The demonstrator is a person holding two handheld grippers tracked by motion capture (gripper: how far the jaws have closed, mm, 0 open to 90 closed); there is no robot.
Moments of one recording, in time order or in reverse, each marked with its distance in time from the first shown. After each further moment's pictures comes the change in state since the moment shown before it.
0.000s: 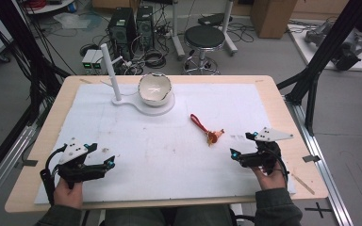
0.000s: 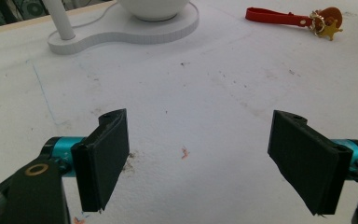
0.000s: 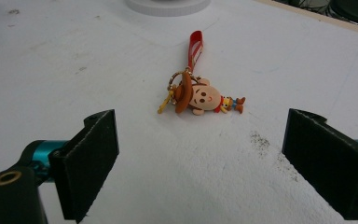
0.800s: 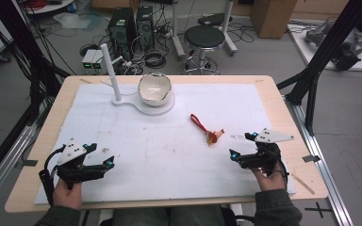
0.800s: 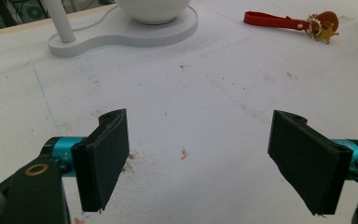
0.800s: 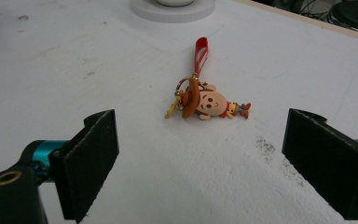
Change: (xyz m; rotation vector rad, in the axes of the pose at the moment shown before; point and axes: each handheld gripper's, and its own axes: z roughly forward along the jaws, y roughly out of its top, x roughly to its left) left arm 0.000 -0.001 -0.002 -0.017 -0.005 -0.004; right arm 0.005 0.001 -0.003 -0.021 0.008 -0.010
